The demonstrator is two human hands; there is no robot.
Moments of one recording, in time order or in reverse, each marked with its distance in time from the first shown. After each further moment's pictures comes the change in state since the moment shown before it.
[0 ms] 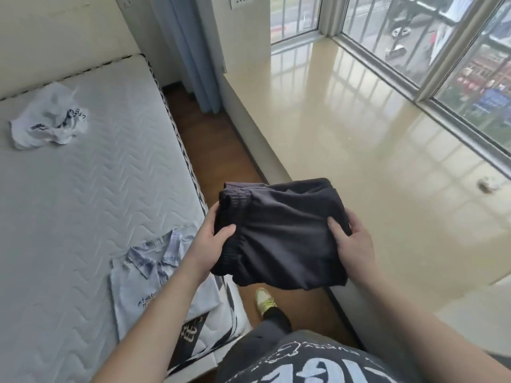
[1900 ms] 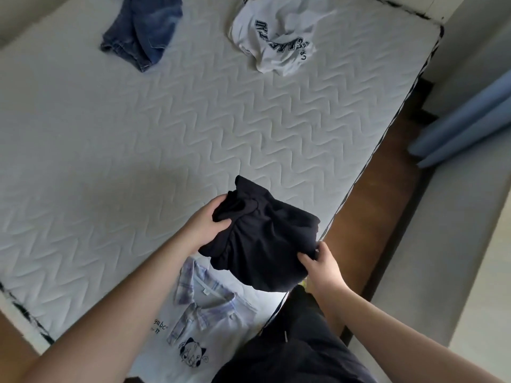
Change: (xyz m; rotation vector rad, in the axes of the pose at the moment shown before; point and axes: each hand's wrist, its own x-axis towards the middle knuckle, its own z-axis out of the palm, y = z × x) left_hand 0.258 -0.065 -0.419 -0.092 0.741 -0.449; right_hand 0.333 -0.057 0.589 -0.625 -1.046 0.200
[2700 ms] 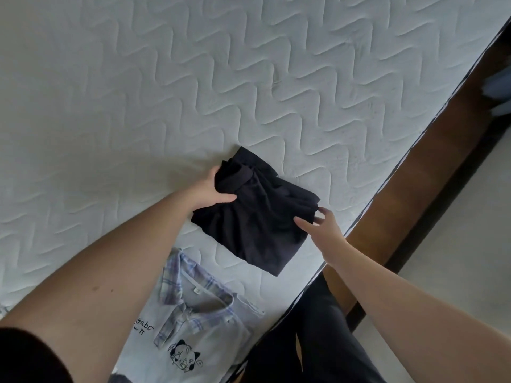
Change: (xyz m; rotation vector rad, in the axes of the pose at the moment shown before) left_hand 0.202 -0.134 0.023 0.299 -0.224 -0.362; right_hand 0.193 0.055 0.051 0.025 -0.110 0.319
